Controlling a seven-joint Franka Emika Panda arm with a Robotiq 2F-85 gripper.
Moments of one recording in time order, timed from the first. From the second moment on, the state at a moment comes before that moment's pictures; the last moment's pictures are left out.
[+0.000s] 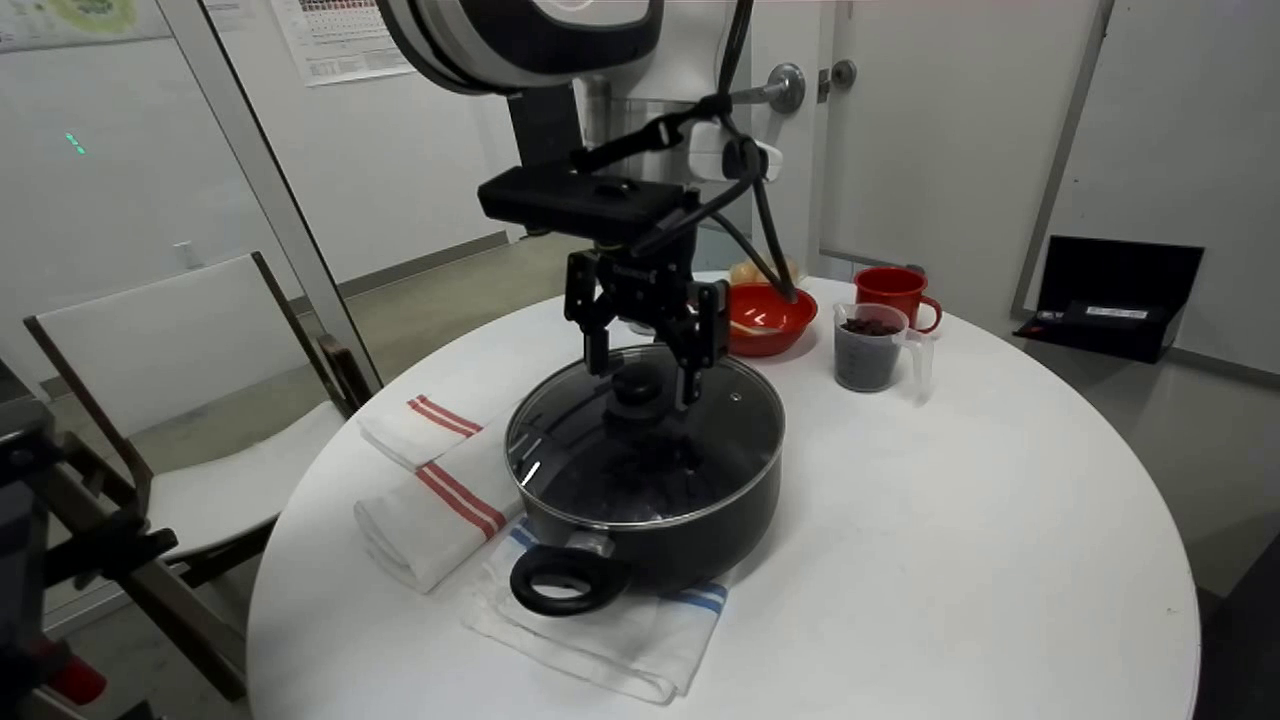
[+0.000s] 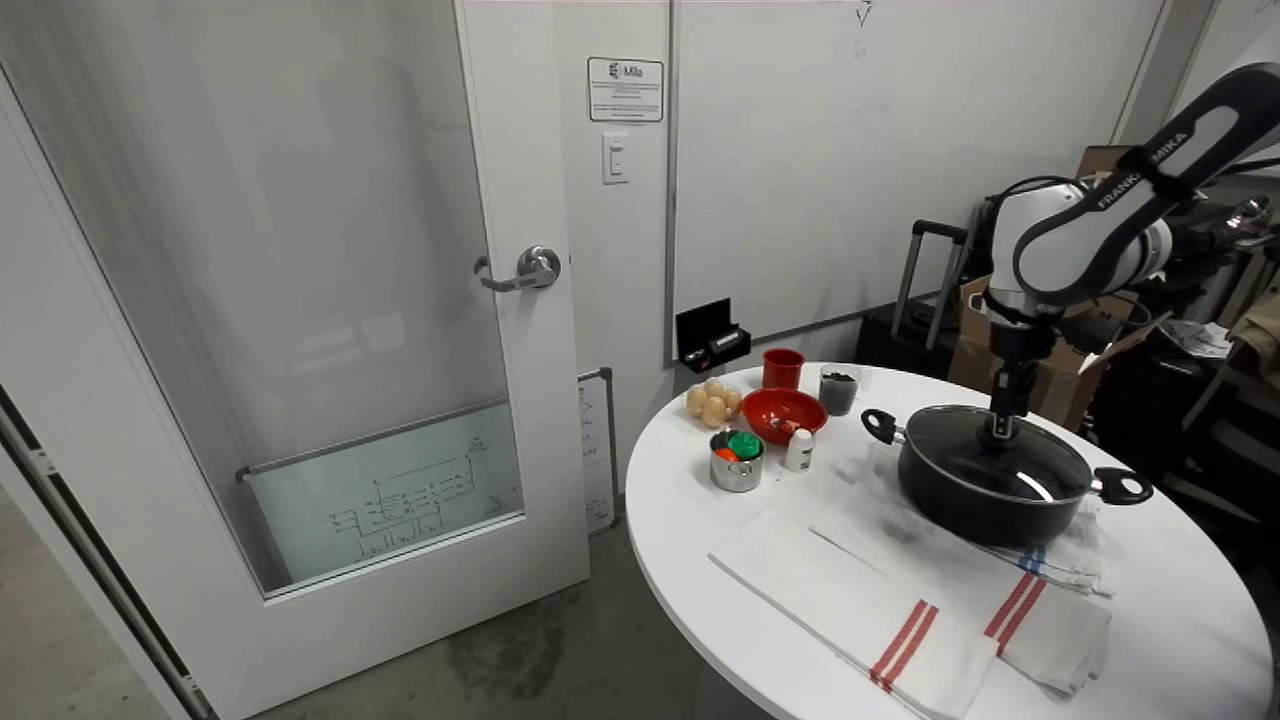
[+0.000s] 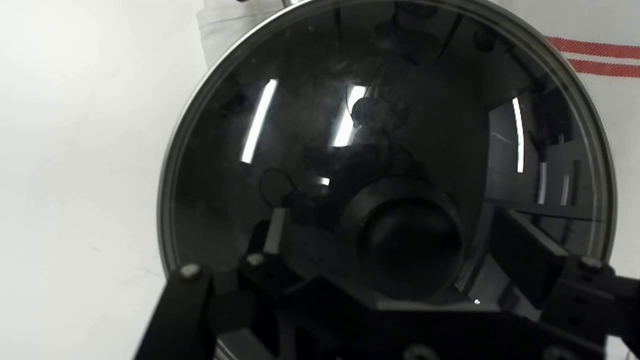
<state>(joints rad) -0.16 0.76 -0.02 -1.88 -0.04 2.46 -0.30</state>
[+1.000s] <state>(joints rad) -0.16 0.77 -0.01 -1.87 -0.05 2.45 -0.31</state>
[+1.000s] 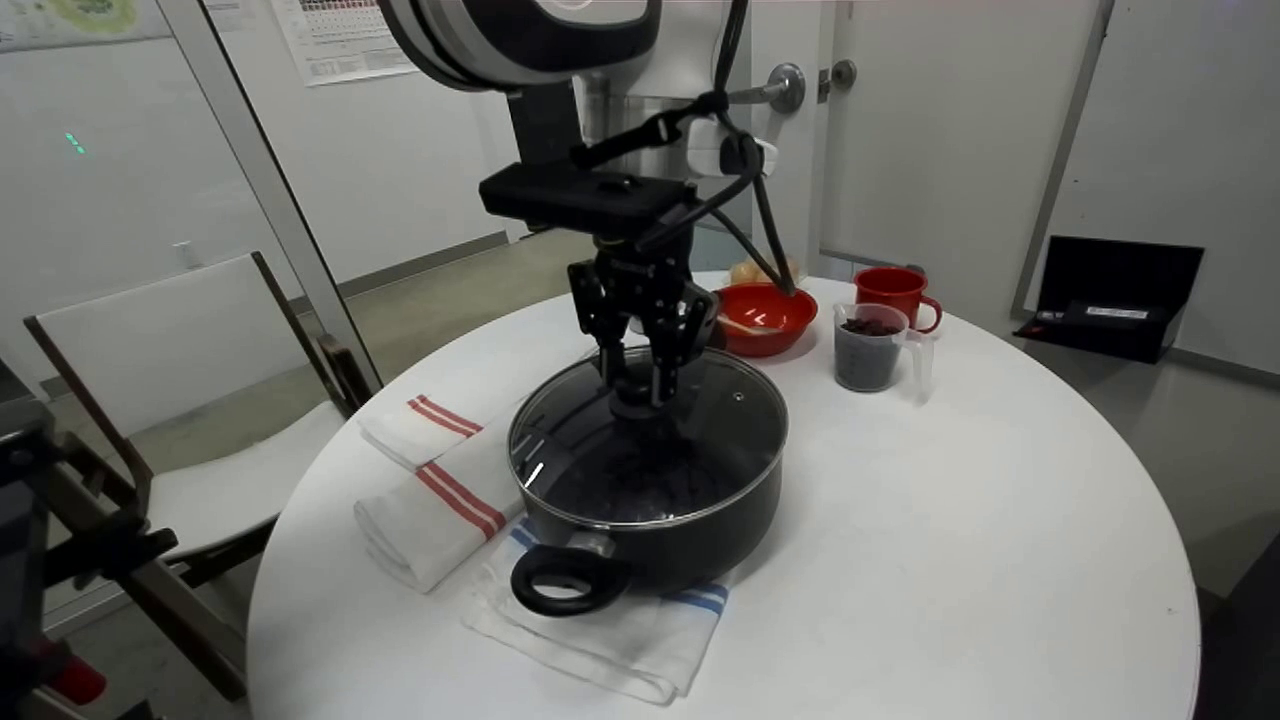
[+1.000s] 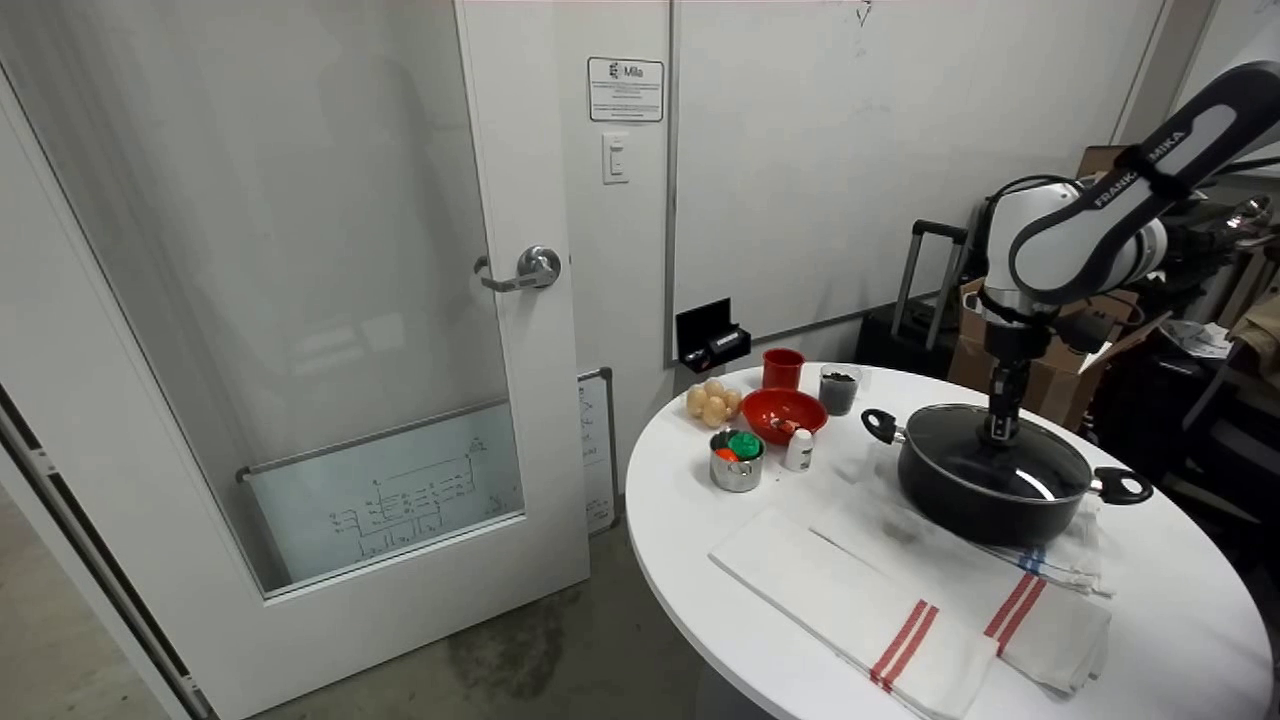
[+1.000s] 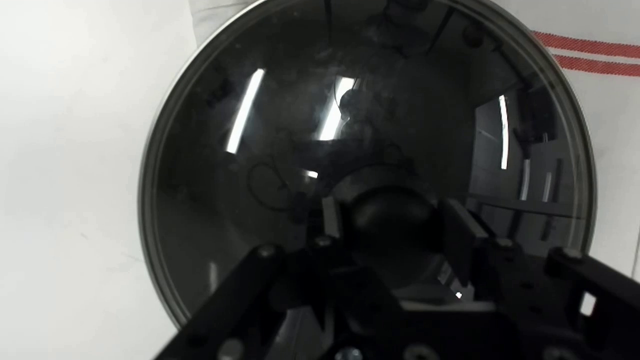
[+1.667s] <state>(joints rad) -0.15 0.61 0.01 -1.94 -0.05 2.34 -0.31</state>
